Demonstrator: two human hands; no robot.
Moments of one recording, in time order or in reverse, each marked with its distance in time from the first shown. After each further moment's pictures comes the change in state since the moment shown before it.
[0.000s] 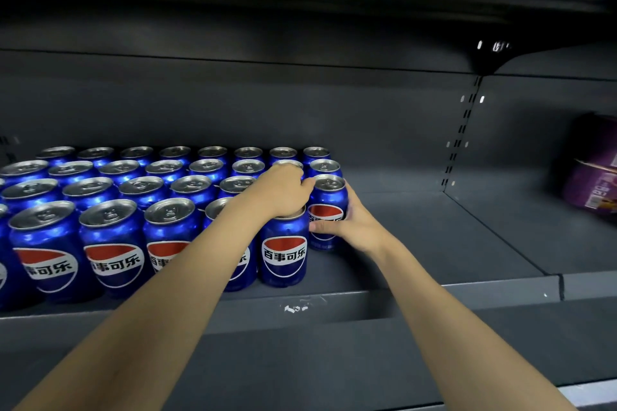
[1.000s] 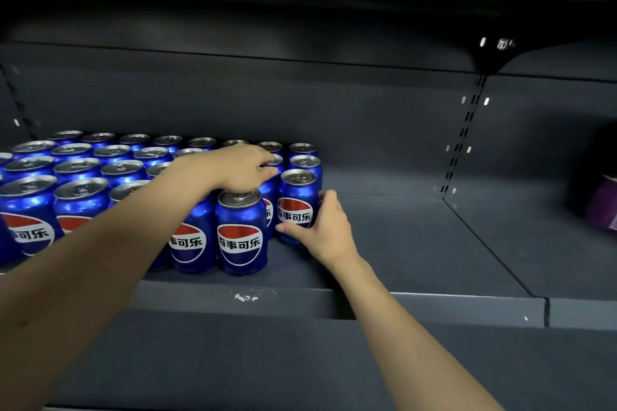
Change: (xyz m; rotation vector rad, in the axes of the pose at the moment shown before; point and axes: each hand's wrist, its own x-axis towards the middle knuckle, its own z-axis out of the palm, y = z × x) left_hand 0.001 0.015 -0.028 0.264 -0.142 -0.048; right_hand -0.015 0.006 0.000 -0.511 0.242 -0.034
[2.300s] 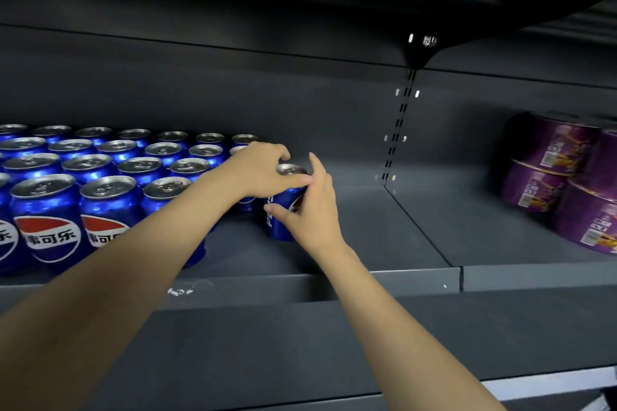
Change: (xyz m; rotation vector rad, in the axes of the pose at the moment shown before) left_hand 0.017 0.101 0.029 -0.215 0.170 0.081; right_hand -0.019 0.012 -0.063 -0.021 0.152 -0.105
